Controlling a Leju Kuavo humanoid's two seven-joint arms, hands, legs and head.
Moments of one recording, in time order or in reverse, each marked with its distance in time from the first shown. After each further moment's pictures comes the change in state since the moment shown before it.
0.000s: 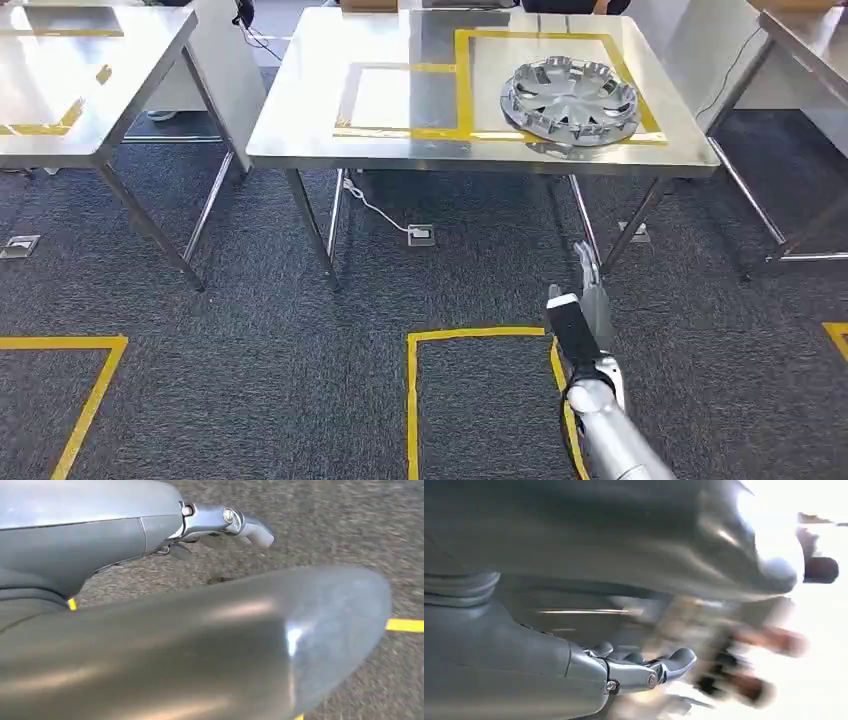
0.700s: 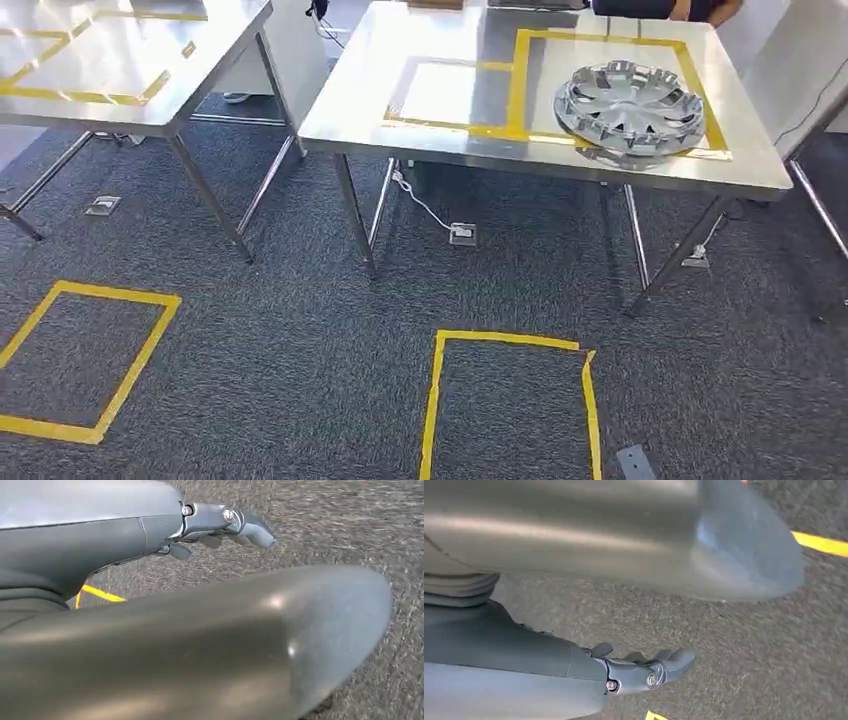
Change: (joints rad) left arm 0.034 0.153 -0.003 -0.008 -0.066 0.156 0.164; right arm 0.216 -0.119 -0.159 0.558 0.067 -0.038 0.464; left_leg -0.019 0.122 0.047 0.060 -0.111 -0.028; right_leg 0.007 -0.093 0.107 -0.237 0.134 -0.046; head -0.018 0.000
